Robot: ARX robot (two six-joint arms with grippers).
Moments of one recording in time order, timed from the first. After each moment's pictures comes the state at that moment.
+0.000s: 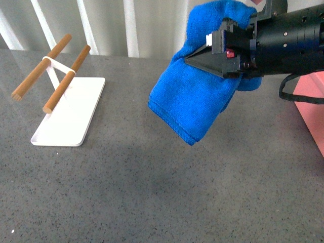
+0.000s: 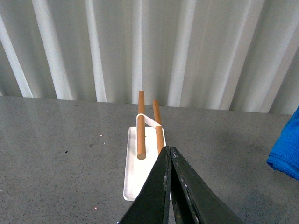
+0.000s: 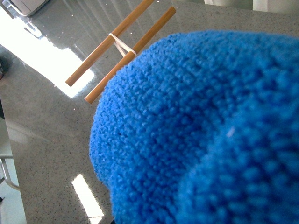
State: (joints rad) left arm 0.00 0.30 0.02 0.30 0.00 -0.01; right arm 0.27 1.82 0.91 0.42 -0.62 0.12
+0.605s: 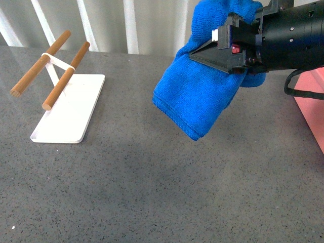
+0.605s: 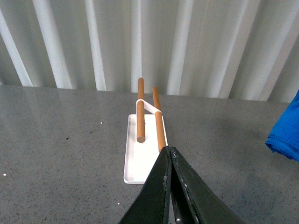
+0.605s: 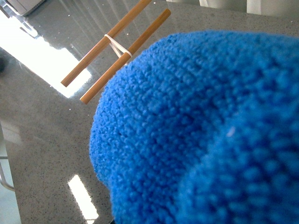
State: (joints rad) left arm 0.00 0.04 0.02 0.01 0.00 -0.01; right arm 0.26 1.81 0.90 0.42 -0.63 0.11
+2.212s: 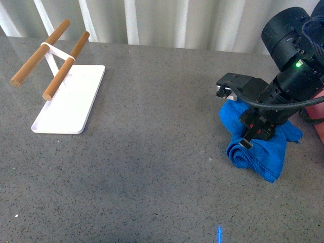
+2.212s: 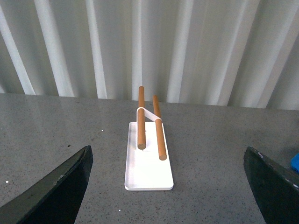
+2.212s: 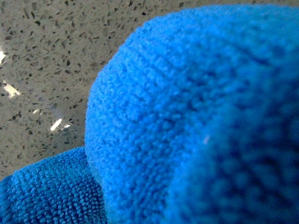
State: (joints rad) left arm 0.00 0.00 0.02 0.00 0.00 -0.01; right arm 0.18 2.28 1.35 -0.35 -0.08 -0.66
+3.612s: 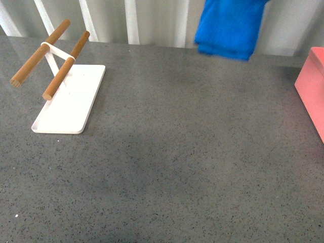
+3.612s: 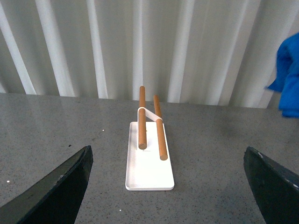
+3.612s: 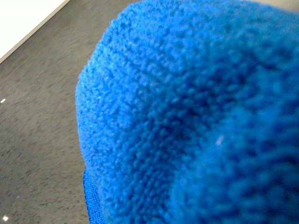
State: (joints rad) left arm 0.00 0.00 0.02 0.00 0.00 0.00; right arm 0.33 1.98 1.67 -0.50 0.03 -0.34
